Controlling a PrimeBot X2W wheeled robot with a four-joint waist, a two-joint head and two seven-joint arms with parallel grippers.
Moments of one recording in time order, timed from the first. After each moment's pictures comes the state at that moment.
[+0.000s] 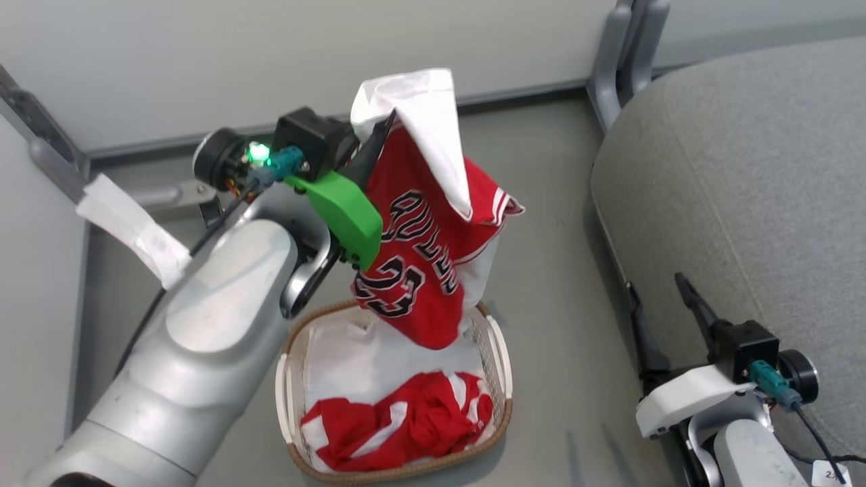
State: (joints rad) left arm -0.85 0.20 -0.73 0.56 -0.50 -0.13 -0.09; right arm -0.16 -0.05 0.04 0.28 0.10 0.13 -0.26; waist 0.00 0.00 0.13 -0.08
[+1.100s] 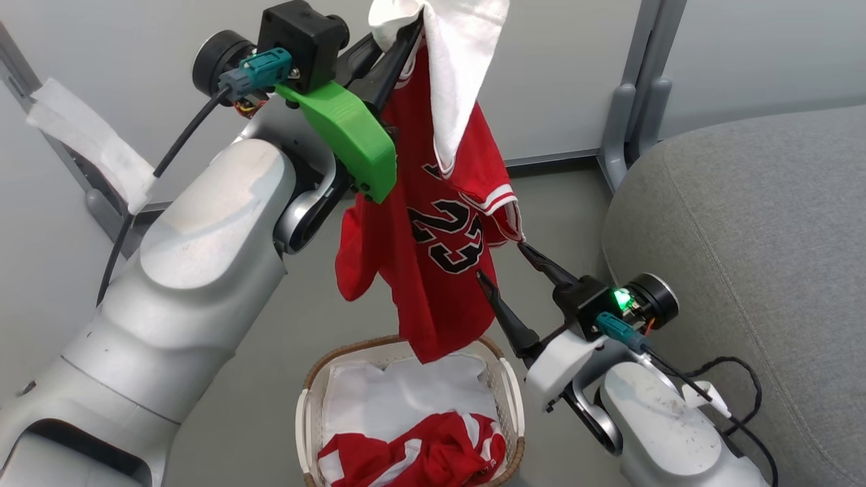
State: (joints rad) left arm -1.04 0.23 -0.82 0.48 -0.69 -0.13 -0.06; right arm -0.44 -0.05 0.47 0.48 0.13 0.13 -0.26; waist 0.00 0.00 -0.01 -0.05
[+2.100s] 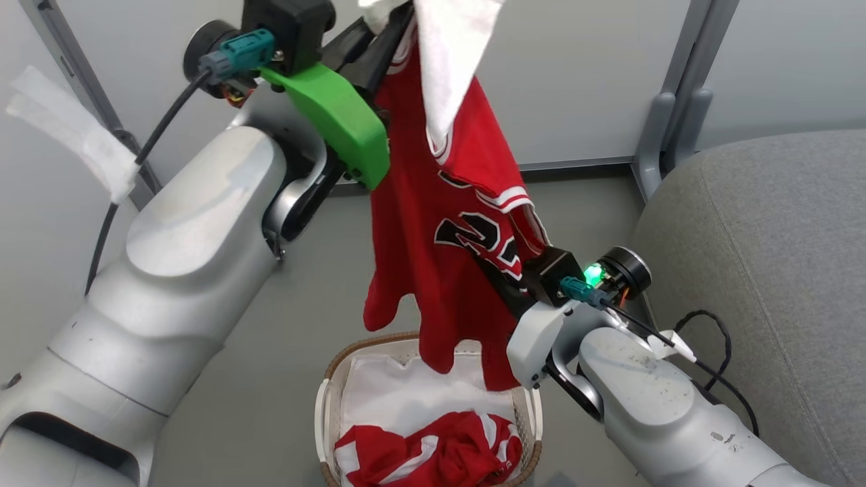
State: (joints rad) left arm -1.08 0.24 -0.85 0.49 -0.77 -0.11 -0.08; right arm -0.67 -0.05 0.68 0.77 0.28 0.13 -0.26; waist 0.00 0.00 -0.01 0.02
